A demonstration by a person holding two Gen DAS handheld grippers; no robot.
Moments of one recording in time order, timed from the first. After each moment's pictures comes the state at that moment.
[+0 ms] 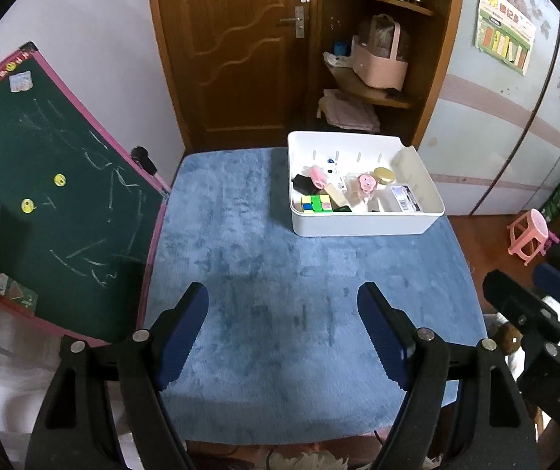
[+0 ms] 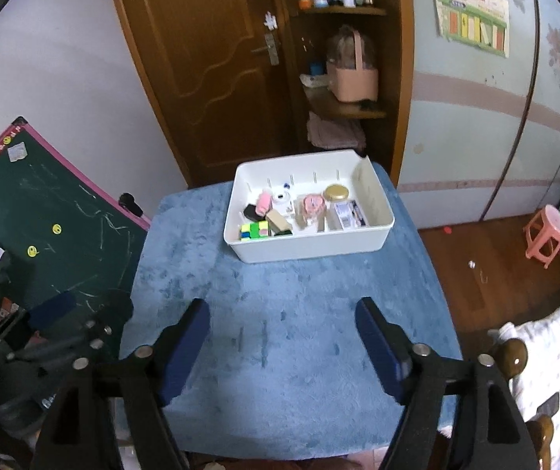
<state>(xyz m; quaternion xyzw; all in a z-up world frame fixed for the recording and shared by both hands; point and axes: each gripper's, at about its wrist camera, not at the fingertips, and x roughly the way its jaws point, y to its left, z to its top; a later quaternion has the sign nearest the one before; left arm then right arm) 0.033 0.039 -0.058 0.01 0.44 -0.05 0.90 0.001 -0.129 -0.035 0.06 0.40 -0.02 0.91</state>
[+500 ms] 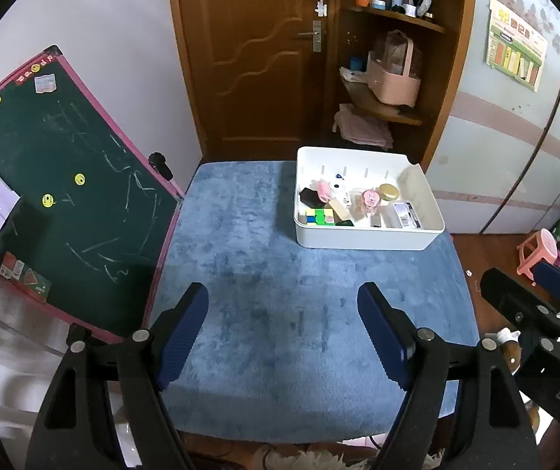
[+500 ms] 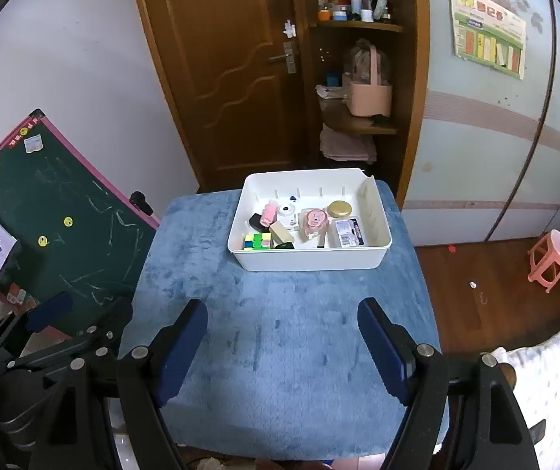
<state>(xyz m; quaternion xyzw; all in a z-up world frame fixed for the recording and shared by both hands) 0.015 0.026 -0.042 0.00 0.42 -0.02 0.91 0.000 -0.143 -0.017 0.04 0.40 0.01 0.92</state>
